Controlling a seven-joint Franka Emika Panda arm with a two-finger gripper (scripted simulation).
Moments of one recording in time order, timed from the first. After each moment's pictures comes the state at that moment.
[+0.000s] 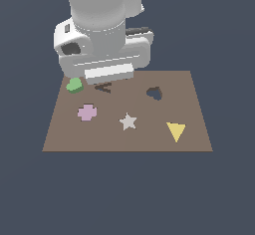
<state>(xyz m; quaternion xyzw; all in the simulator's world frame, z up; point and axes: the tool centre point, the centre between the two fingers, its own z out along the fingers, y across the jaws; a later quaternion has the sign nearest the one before) -0.031 -0.047 0.121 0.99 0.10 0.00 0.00</state>
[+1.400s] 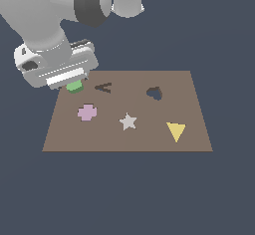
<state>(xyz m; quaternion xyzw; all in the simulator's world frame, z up) -0.075 -0.189 0.050 0.98 0.22 0.00 0.00</state>
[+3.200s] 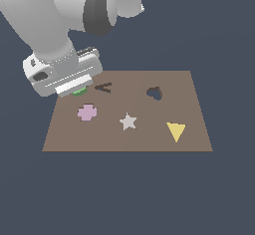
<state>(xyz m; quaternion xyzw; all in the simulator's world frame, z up) -0.060 -0.174 0.034 0.96 0.26 0.00 0.00</state>
